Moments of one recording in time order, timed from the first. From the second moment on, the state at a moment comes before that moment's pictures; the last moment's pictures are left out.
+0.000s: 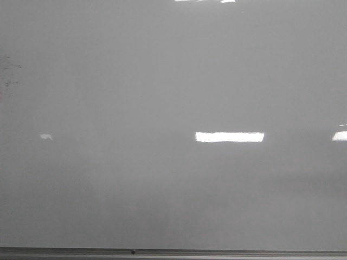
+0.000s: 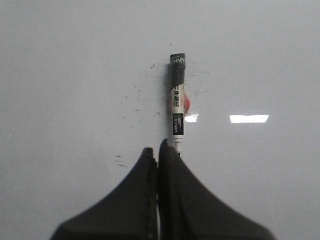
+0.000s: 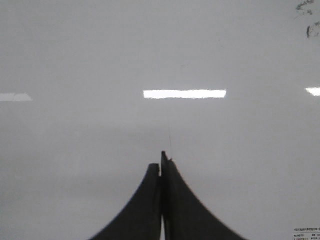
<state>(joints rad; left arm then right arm) 0.01 -0.01 0.01 -0.07 0.14 0.08 -0.06 -0.01 0.03 0.07 0.19 -0.02</state>
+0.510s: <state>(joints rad) 0.01 -0.01 -0.03 -0.07 -0.01 0.08 -0.06 -0.01 -0.08 0.08 0.22 -0.02</state>
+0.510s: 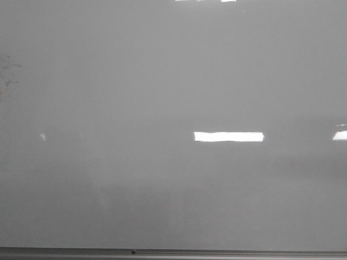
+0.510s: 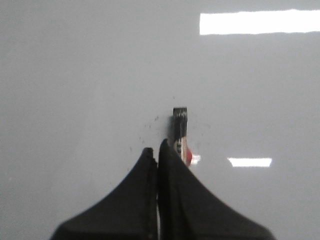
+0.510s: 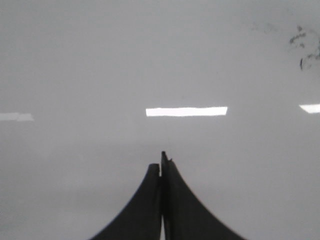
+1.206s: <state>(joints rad) 0.01 0.31 -0.45 -0.07 0.38 0.08 -0.06 0.31 -0.43 0.08 0.42 -0.02</state>
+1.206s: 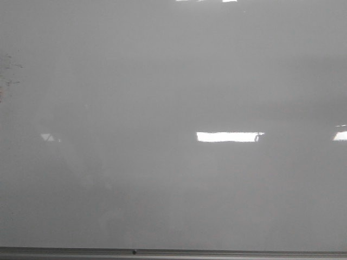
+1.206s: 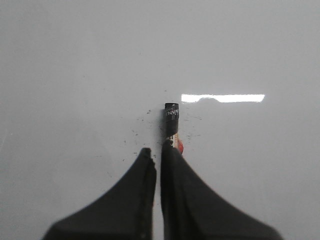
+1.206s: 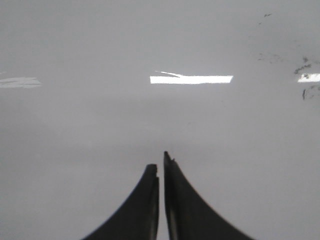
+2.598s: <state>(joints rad) -0.08 1.48 -0.61 -0.14 -0.14 0.08 -0.06 0.31 -0.43 0.09 0.38 -0.02</state>
